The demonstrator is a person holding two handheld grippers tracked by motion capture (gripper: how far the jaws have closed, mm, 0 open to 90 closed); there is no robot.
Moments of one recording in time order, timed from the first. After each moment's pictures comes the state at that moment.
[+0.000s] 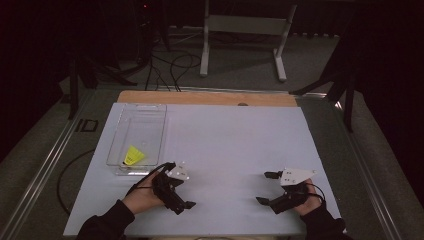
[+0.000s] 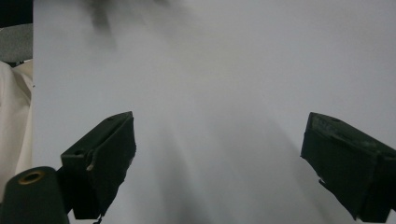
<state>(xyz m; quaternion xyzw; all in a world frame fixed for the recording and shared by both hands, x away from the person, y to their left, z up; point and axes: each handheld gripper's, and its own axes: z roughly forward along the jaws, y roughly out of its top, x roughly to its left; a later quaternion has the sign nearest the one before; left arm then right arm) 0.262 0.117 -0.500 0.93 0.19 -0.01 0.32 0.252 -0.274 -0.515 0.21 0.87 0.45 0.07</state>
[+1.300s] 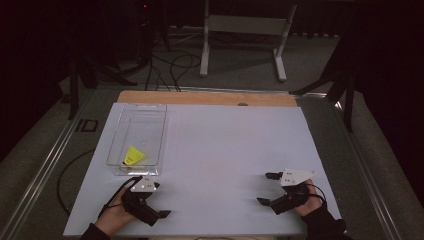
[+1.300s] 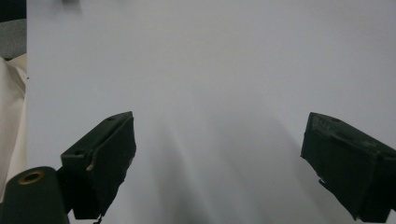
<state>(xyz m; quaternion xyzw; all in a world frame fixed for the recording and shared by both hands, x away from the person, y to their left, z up) 0.228 0.194 -0.529 0.89 0.27 0.01 0.36 0.252 -0.277 -0.519 0.21 0.87 0.44 0.07</state>
